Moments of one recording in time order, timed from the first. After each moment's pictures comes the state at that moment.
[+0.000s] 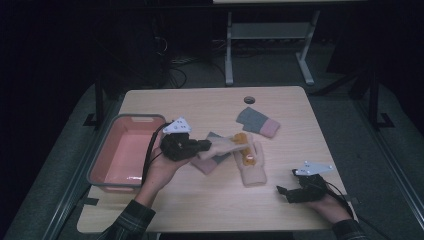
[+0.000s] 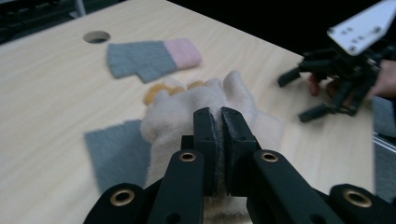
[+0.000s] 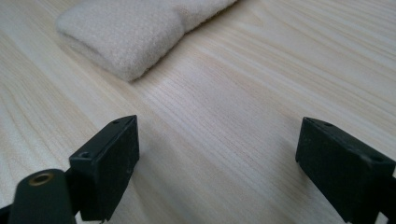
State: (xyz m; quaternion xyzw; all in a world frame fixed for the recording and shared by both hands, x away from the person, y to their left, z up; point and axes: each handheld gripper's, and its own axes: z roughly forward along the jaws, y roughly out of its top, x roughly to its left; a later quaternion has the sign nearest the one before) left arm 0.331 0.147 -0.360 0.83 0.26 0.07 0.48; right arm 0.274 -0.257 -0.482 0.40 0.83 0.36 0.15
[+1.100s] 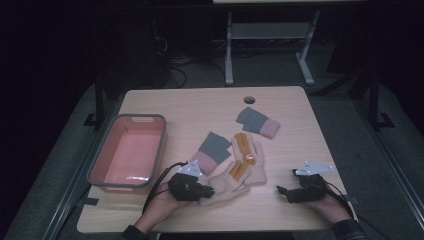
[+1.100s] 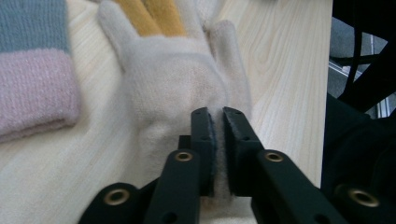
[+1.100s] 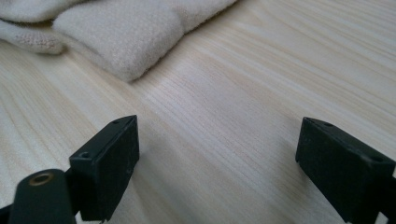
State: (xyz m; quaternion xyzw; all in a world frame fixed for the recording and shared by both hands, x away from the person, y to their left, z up) left arm 0.282 0.137 -0.441 0.89 0.22 -0.04 0.40; right arm 0.275 -0.257 -0.482 0.40 0.83 0.36 0.15
